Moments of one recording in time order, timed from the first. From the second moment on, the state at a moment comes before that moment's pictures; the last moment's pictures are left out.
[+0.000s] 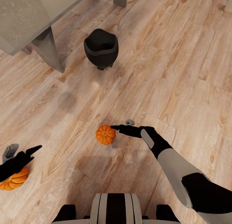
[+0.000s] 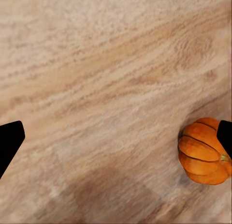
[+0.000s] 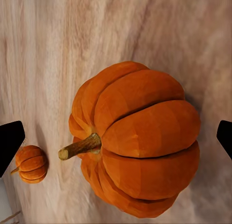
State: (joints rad) left arm -0.27 0.25 0.63 -1.59 0.96 1.02 -0.13; right arm -1.06 0.09 0.21 -0.55 -0.53 0.56 0.54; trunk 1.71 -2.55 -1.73
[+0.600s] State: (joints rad) left arm -0.27 0.25 0.63 -1.59 0.97 1.02 -0.14; right arm -1.06 0.09 0.21 -0.55 -0.53 0.56 0.54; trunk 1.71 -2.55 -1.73
